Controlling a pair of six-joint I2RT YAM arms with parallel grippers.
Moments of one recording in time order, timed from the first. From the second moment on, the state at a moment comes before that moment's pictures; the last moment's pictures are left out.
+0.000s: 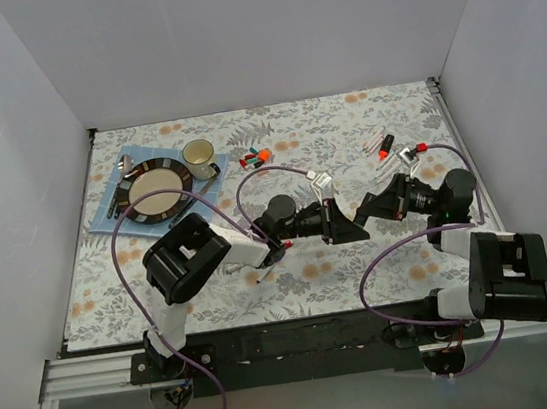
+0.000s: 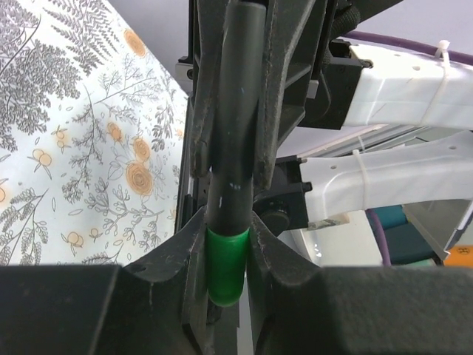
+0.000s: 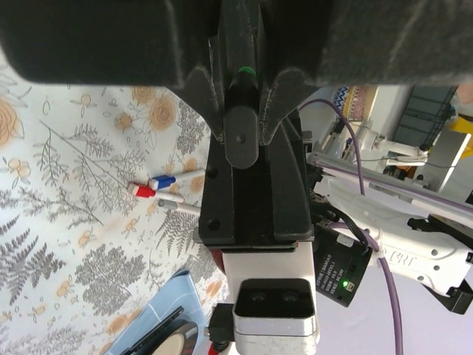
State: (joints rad) left arm -0.91 2.00 0.95 1.10 0.70 -1.07; right arm -0.12 1.32 0.36 1.02 -1.37 1.00
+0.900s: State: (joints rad) left arm -0.98 1.65 0.72 0.70 0.66 -0.73; right arm -0.30 1.26 0.35 1.15 -1.21 0.97
